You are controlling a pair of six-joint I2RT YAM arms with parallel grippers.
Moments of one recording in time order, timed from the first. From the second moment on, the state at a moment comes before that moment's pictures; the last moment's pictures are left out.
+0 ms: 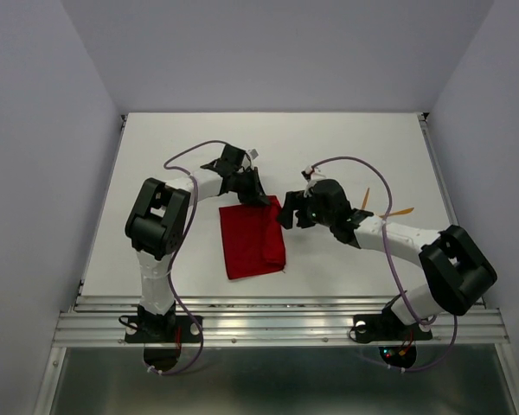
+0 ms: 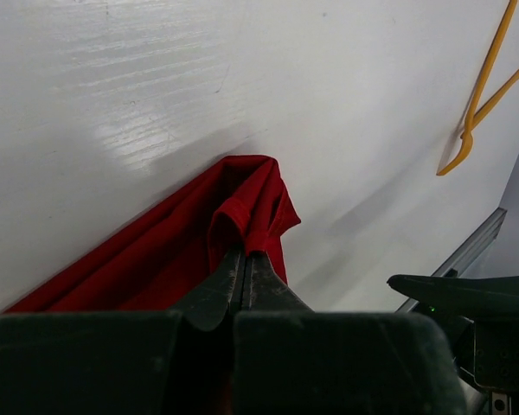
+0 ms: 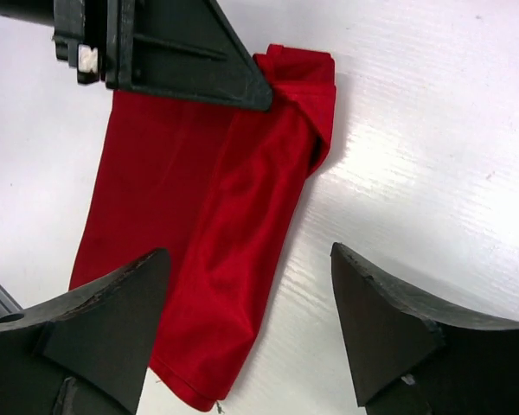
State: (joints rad) left arm -0.45 1.98 1.28 -0.23 0.50 -0.62; right arm 0.64 1.46 0.73 0.18 -0.13 0.47
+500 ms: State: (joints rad) left arm -0.44 1.98 1.25 -0.22 0.51 -0.64; right arm 0.70 1.67 1.02 -0.03 -0.02 0.39
